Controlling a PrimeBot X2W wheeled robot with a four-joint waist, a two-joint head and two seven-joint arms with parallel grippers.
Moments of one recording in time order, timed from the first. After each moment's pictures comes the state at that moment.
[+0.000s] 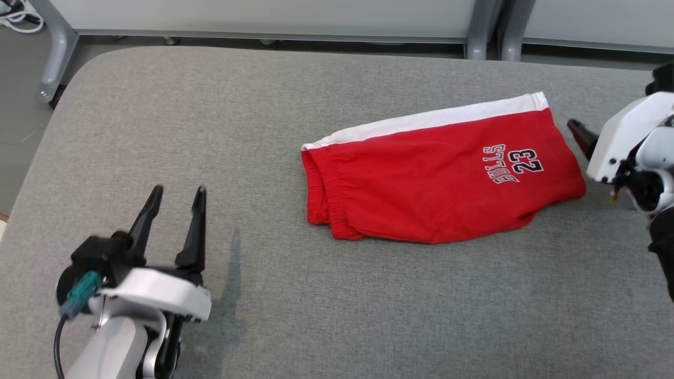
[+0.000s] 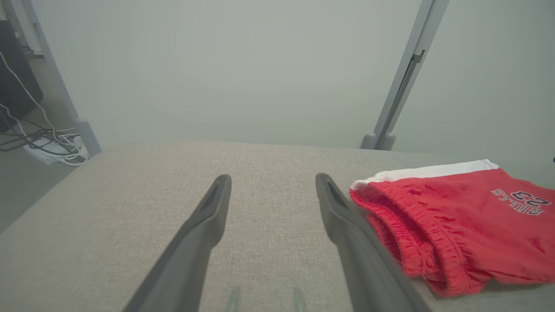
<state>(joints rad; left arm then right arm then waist) -0.33 0.34 -0.43 0.24 -0.64 0.13 -0.26 -0.95 -0.33 0.30 0.96 0.60 0.13 0.38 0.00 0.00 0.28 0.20</state>
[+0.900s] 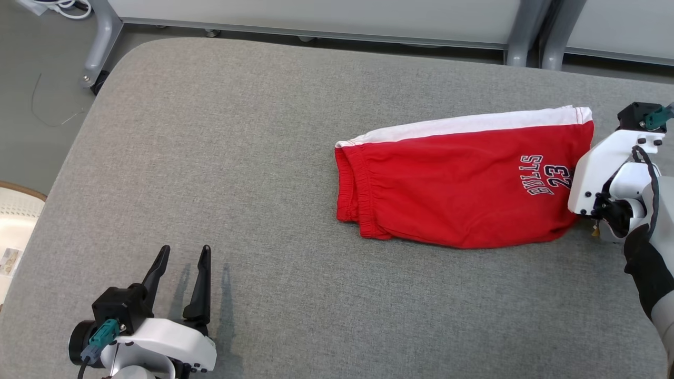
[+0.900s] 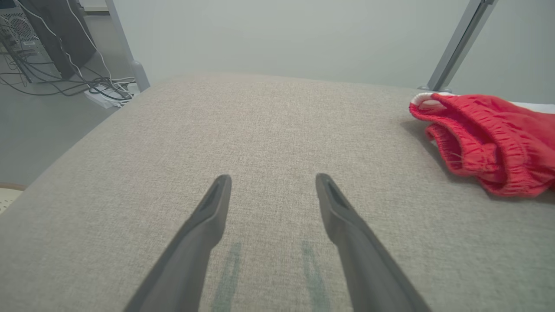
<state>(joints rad) -0.13 0.27 -0.34 0.28 -0.52 0.12 -0.26 -0.97 -0.22 0.12 1.27 0.31 0.13 0.36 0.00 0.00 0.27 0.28</state>
